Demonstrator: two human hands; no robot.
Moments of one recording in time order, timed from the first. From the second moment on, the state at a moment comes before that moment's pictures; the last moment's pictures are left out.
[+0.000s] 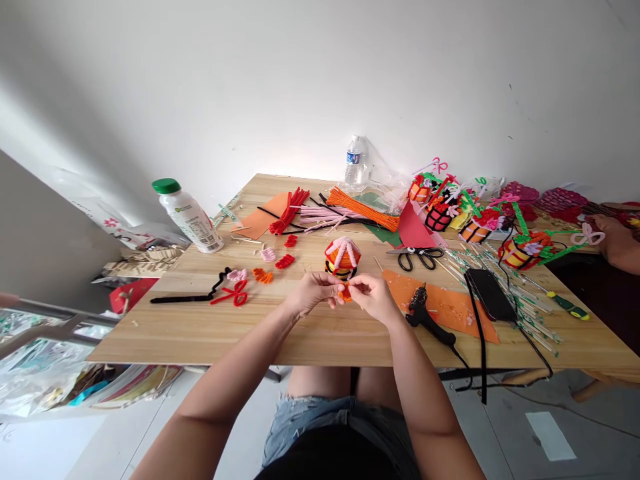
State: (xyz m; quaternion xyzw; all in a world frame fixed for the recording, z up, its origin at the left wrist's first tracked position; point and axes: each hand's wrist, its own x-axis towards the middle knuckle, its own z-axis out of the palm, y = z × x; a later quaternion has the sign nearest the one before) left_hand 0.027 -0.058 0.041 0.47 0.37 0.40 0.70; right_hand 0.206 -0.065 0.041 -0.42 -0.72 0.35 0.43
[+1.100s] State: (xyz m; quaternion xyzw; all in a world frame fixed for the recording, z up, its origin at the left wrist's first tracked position) left_hand 0.025 -0.059 0.047 0.48 0.37 0.43 0.66; right_hand 0.199 -0.067 0.034 -0.39 -0.67 0.39 0.50
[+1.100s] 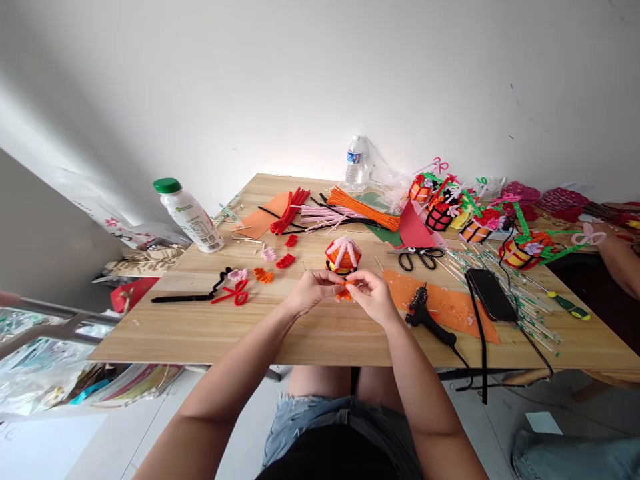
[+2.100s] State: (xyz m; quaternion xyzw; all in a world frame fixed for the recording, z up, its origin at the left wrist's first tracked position) left_hand 0.033 -0.054 0.035 0.45 0.33 0.61 0.56; right_hand 0.200 -0.061 0.039 -0.43 -0.55 0.50 0.52
